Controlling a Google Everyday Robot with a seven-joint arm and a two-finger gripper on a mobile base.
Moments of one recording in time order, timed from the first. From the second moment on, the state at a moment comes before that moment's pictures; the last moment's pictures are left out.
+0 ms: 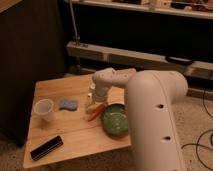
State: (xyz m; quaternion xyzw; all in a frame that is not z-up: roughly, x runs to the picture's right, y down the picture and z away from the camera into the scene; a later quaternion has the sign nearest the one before) arm -0.061 0.108 0.917 -0.34 0.15 0.63 0.68
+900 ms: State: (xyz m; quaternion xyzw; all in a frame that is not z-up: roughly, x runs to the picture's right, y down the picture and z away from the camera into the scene) arm -0.069 0.108 0.916 -0.35 0.17 0.62 0.68
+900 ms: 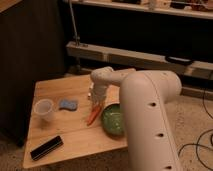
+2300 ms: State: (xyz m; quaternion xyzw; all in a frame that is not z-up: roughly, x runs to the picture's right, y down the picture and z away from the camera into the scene) arm -0.017 0.028 0.756 -0.37 0.17 0.65 0.65
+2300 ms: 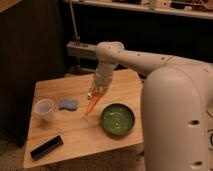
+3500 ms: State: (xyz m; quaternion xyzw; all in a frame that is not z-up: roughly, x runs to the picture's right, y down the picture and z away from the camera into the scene) arm 0.078 0.090 0.736 -0.30 0.18 0.70 0.63
